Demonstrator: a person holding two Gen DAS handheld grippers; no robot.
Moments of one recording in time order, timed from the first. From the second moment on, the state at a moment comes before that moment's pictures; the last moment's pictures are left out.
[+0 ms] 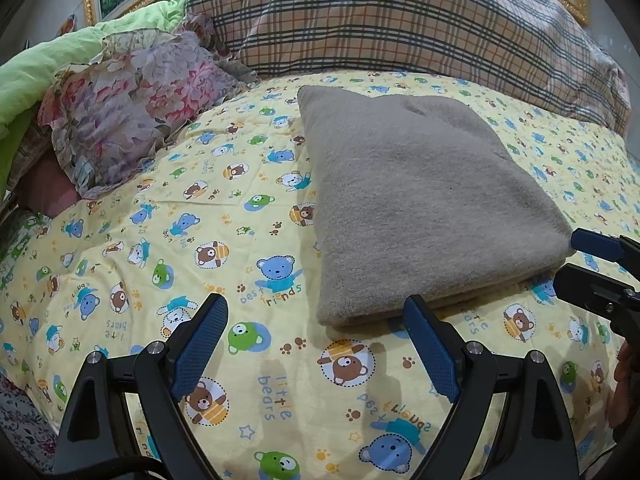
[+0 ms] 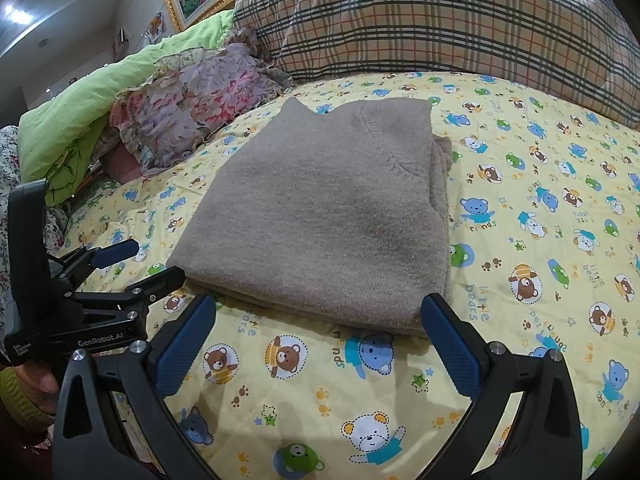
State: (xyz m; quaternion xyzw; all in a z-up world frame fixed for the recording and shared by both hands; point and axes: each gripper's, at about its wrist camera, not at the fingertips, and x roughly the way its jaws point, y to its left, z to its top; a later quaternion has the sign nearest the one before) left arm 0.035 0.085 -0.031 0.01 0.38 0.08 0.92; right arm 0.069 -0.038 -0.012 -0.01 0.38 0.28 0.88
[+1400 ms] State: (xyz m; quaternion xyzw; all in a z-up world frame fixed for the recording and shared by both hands) left arm 0.037 0.081 -0.026 0.01 0.38 0.08 0.92; right arm 0.071 -0.039 -0.005 -0.02 0.37 0.28 0.88
